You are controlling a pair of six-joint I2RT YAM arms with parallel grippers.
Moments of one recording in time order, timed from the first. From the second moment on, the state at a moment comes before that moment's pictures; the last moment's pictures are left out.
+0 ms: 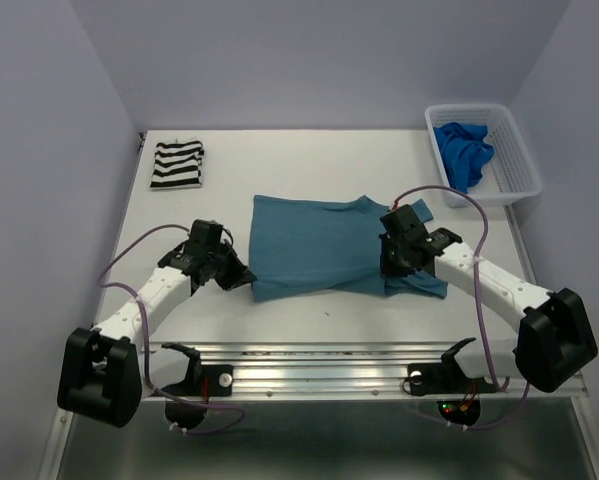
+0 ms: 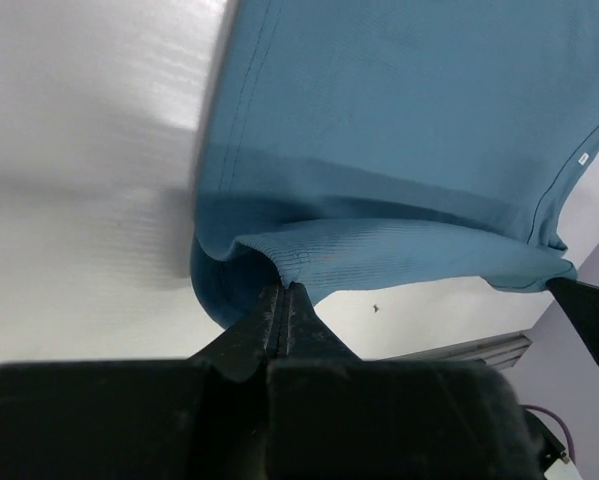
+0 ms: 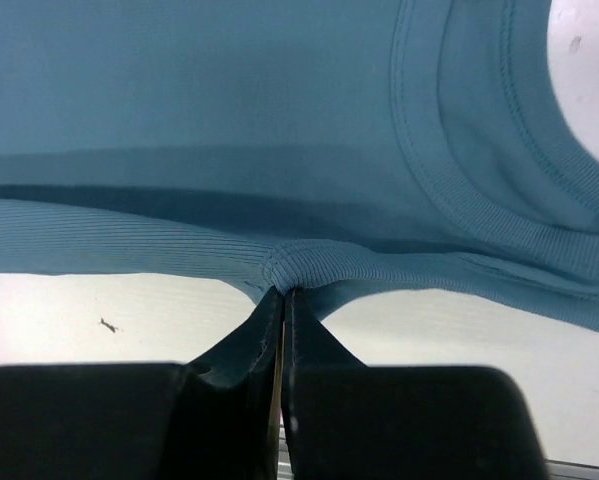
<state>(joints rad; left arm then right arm) -0.31 1.09 0.60 -0.48 0.23 -0.93 0.54 1.29 0.86 -0.65 0.13 0.56</state>
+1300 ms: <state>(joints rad) -0.27 1.17 0.63 -0.62 0.31 -0.79 0.39 1.24 0.71 -0.67 -0.33 0.40</state>
